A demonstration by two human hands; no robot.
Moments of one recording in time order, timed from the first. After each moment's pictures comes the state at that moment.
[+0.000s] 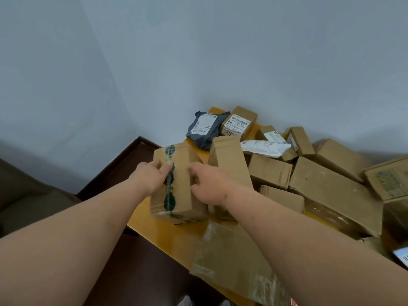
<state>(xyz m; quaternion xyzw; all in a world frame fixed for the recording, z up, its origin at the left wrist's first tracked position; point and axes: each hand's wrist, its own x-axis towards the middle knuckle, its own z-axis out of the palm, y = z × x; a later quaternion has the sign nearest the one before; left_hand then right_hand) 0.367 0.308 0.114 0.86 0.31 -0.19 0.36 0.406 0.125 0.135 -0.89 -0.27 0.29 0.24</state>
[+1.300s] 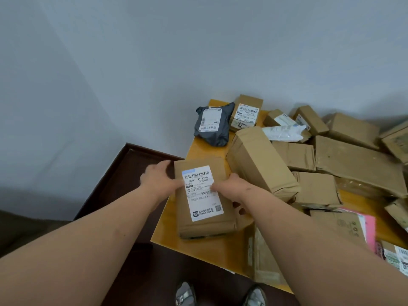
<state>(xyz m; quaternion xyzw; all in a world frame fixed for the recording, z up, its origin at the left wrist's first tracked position) 0.388 0.383 0.090 0.88 0.23 -0.19 0.37 0.404 0.186 0.101 -0.80 0.19 0.41 0.40</state>
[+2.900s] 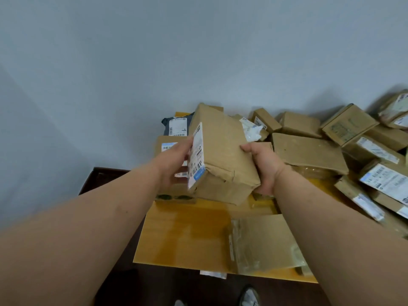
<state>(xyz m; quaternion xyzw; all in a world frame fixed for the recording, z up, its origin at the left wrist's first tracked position) 0.435 0.310 0.145 0.70 0.14 -0.32 0.62 0.400 0.085 0.146 -0.53 0.31 0.22 0.76</state>
